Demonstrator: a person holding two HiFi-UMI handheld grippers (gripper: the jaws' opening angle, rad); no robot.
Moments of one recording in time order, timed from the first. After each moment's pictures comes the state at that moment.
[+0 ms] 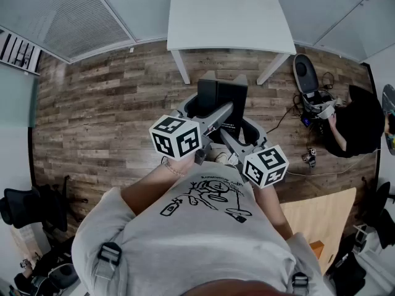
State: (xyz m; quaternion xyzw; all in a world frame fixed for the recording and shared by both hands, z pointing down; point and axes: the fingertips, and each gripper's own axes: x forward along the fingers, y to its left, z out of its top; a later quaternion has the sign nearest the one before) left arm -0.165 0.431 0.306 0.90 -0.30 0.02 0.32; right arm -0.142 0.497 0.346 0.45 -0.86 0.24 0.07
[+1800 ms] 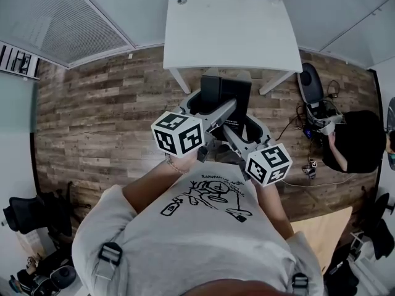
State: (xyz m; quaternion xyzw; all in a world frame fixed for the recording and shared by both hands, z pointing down) left arm -0.118 0.274 0.315 0.89 -0.30 0.02 0.33; right arm -0.095 0.339 0.353 0.46 -0.85 0.25 0.06
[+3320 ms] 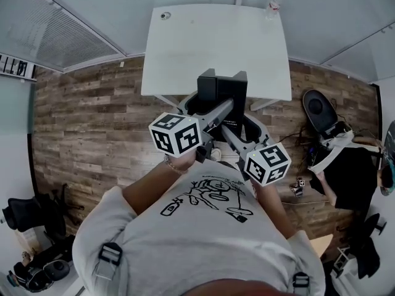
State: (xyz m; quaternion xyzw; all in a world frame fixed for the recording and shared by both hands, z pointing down) left arm 0.010 0.121 0.334 0.87 -0.33 0.01 0.36; right arm 0.039 0.186 0.367 0.43 -0.86 0.27 0.07
